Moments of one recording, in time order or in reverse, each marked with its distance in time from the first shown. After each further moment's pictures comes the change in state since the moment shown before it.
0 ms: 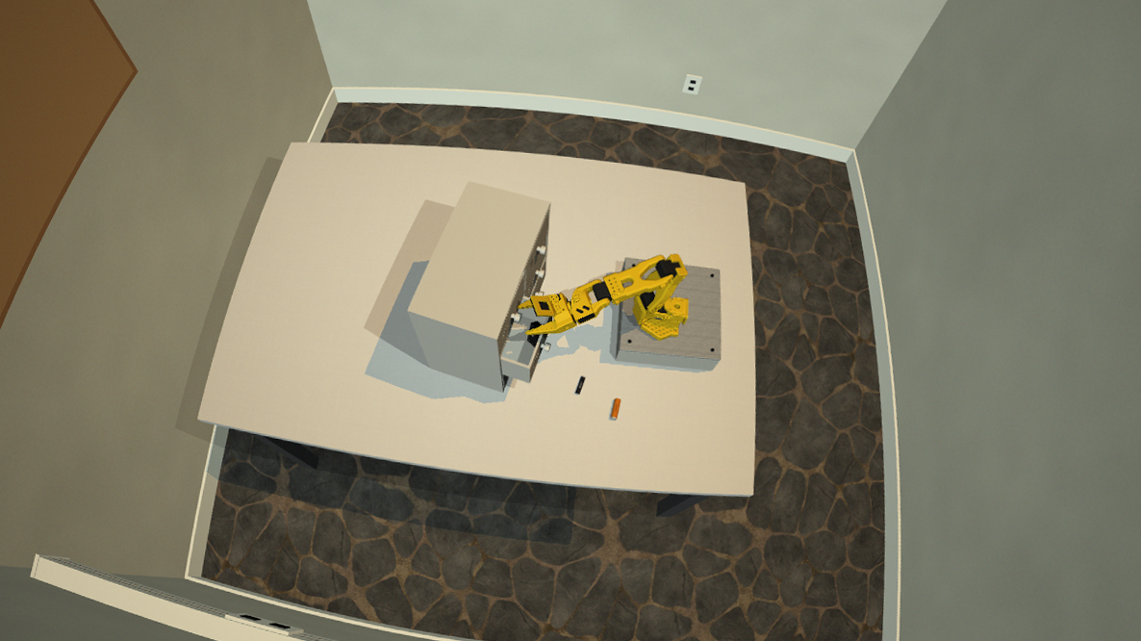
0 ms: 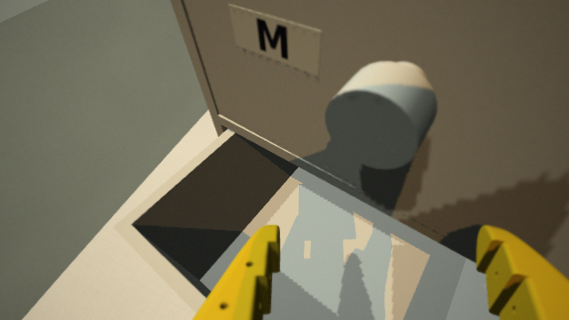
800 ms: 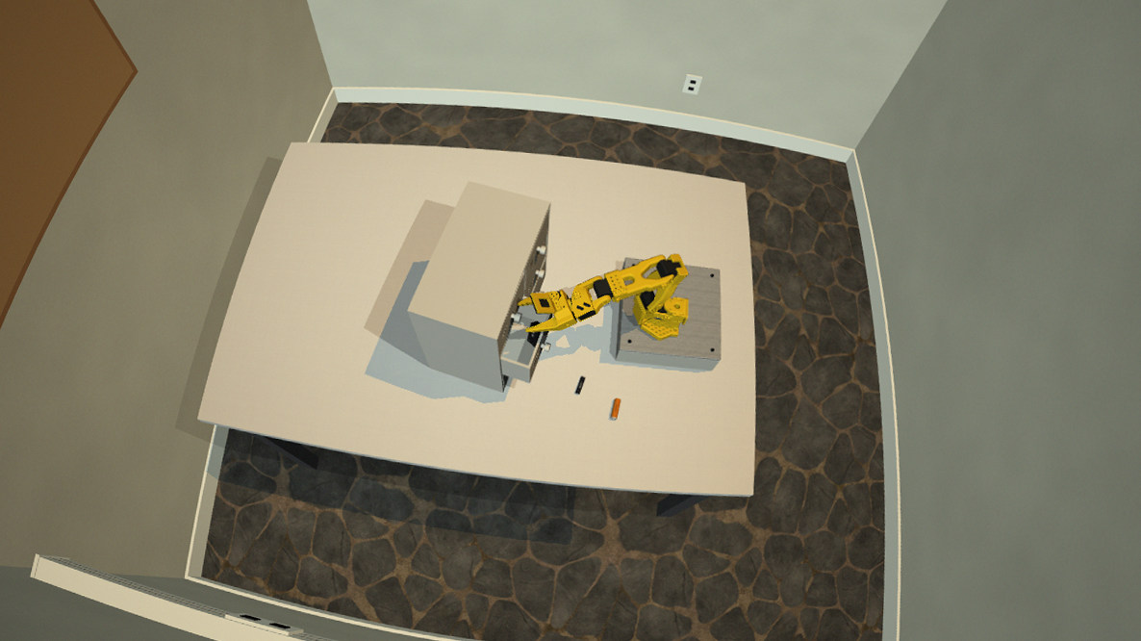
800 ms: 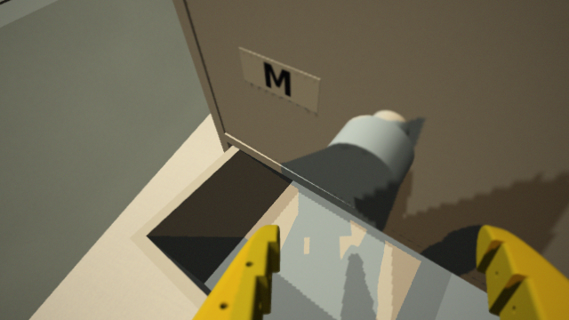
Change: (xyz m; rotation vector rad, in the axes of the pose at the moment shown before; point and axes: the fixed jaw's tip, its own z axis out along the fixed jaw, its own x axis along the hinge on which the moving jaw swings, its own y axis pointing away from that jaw) arm -0.012 0.000 -0.005 0.000 0.003 -0.010
